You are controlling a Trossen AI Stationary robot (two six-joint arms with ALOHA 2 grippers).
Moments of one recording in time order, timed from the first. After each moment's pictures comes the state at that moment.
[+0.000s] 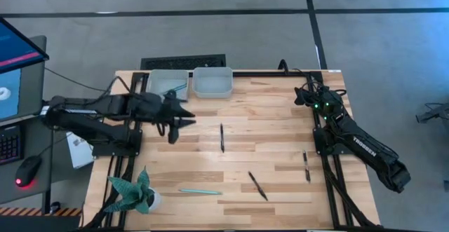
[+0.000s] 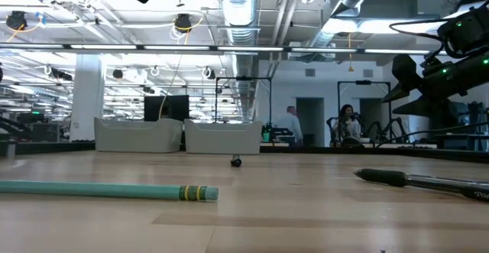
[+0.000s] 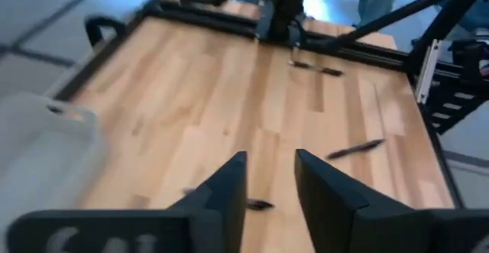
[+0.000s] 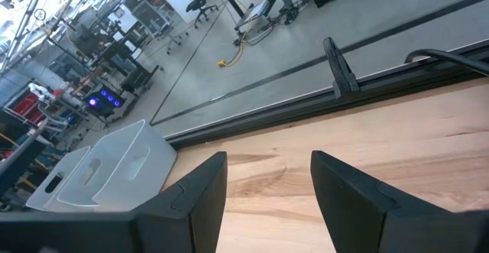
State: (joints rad) left arm -0.05 1.00 1.02 -0.50 -0.14 -0.25; right arm -0.98 0.29 0.01 0.01 0.00 0.63
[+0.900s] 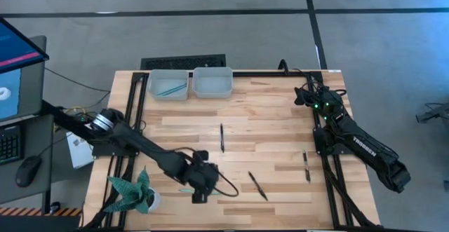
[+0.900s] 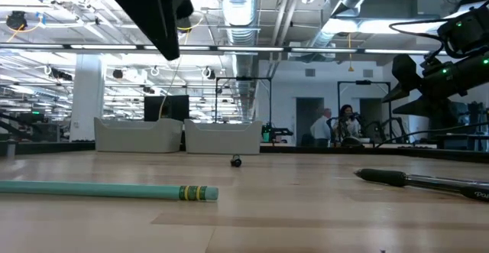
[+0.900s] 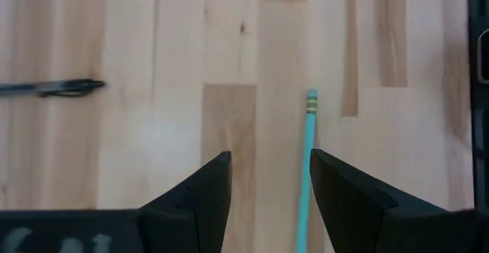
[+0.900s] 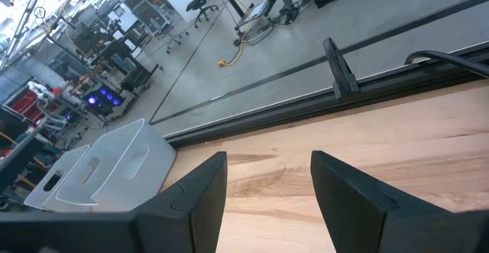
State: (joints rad) left arm -0.49 1.82 1.43 -0.78 -0.19 -0.49; right arm -0.98 0.29 0.01 0.01 0.00 0.62
